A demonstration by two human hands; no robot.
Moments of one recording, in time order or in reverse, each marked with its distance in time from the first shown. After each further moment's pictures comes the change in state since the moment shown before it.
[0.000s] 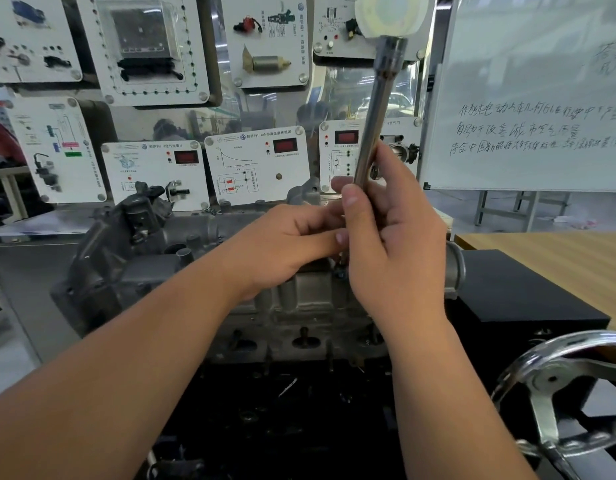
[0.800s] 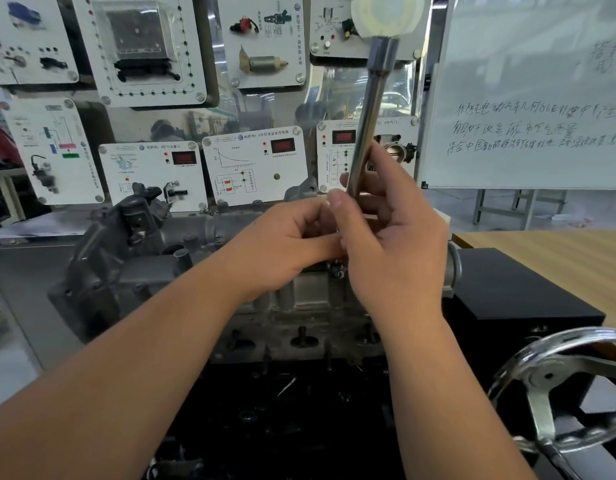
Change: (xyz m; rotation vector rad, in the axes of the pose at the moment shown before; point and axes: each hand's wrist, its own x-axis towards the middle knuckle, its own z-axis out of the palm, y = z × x) left_hand 0.001 0.001 0.004 0.070 0.048 0.072; right_hand 0.002 -0.001 -0.002 0.051 0.038 0.022
